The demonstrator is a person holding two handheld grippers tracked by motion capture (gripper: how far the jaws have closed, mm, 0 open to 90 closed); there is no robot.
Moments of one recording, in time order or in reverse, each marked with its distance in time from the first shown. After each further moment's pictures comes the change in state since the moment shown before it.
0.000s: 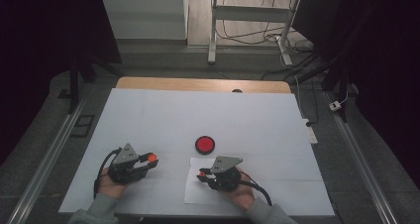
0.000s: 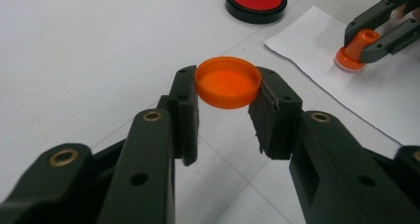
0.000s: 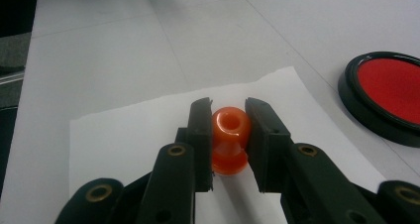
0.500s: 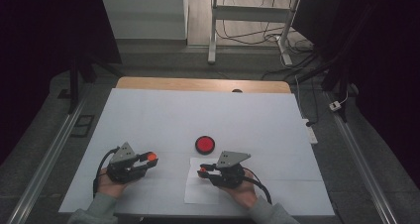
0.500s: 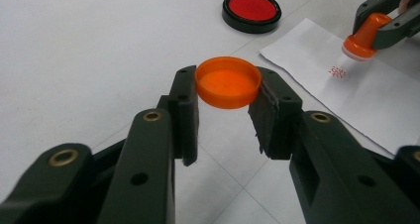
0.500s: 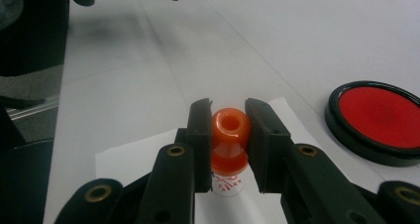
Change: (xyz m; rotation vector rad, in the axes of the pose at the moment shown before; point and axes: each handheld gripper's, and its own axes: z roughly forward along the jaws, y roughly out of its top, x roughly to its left) left arm 0.002 0.001 -0.002 -0.027 -0.024 -0.026; right arm -0.006 0.011 -0.016 -0.098 0.037 0.062
